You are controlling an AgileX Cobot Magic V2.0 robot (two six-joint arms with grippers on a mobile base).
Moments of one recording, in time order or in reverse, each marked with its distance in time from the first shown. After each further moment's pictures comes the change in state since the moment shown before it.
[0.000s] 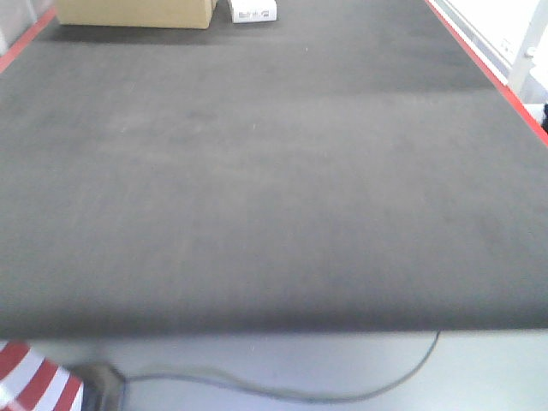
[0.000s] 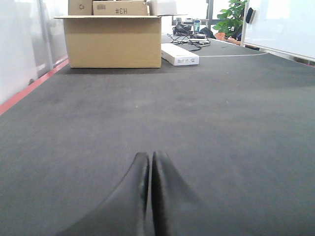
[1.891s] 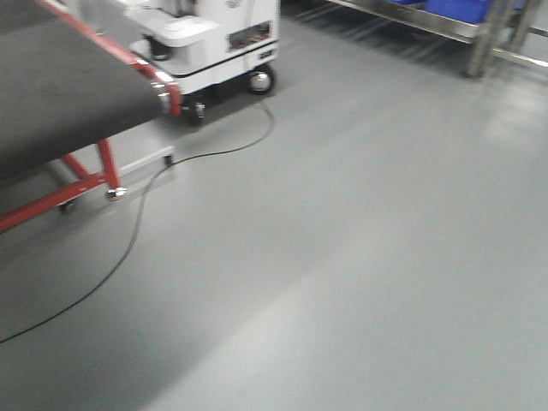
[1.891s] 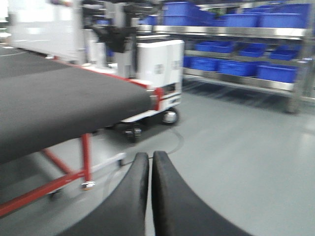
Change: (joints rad) left arm 0.000 0.000 0.000 0.000 0.000 0.000; right arm 0.000 0.000 0.000 0.000 -0.006 0.000
